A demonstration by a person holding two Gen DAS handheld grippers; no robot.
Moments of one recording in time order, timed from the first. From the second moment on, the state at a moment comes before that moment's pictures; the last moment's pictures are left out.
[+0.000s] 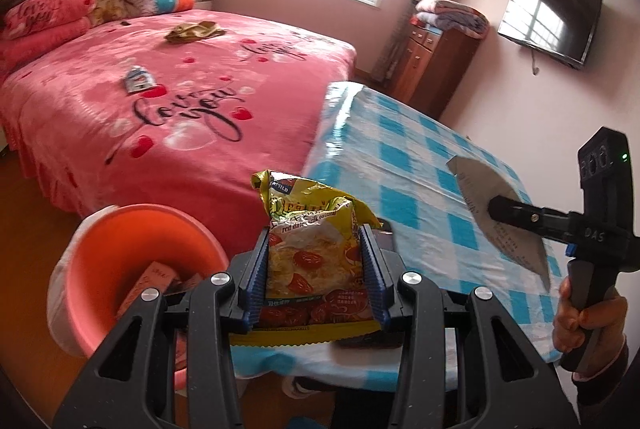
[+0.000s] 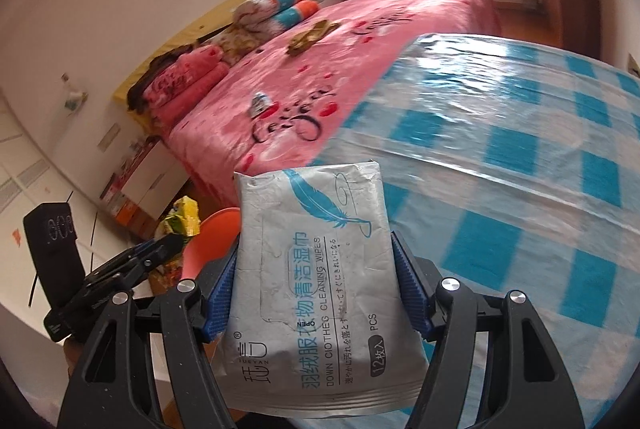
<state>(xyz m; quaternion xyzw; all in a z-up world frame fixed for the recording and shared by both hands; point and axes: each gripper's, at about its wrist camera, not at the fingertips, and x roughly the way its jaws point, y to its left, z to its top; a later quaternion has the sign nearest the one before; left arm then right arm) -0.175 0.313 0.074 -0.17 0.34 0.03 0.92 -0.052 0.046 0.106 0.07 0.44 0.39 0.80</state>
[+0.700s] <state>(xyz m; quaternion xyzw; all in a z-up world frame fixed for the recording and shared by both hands) -0.225 0.413 0.030 -0.25 0.35 0.14 0.89 -0.091 0.211 0.123 -0.03 0.44 0.51 0.74</state>
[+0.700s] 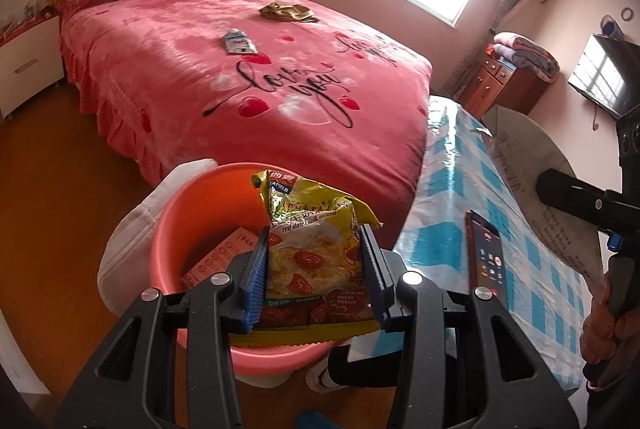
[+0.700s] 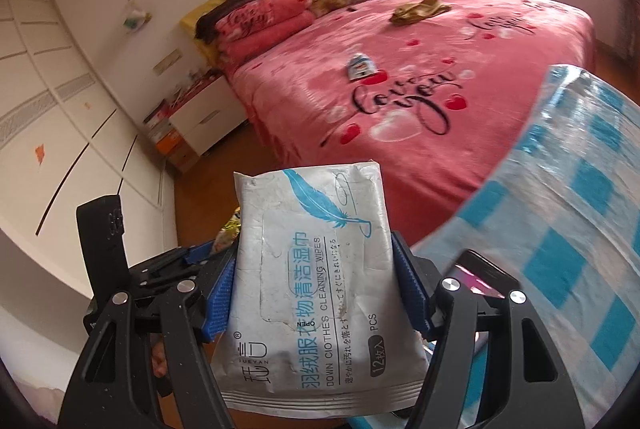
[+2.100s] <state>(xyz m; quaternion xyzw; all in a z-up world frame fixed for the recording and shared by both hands) -0.213 0.414 0.021 -0.24 0.35 0.16 0.89 -0.079 0.174 0.122 -0.01 0.38 0.43 0.82</state>
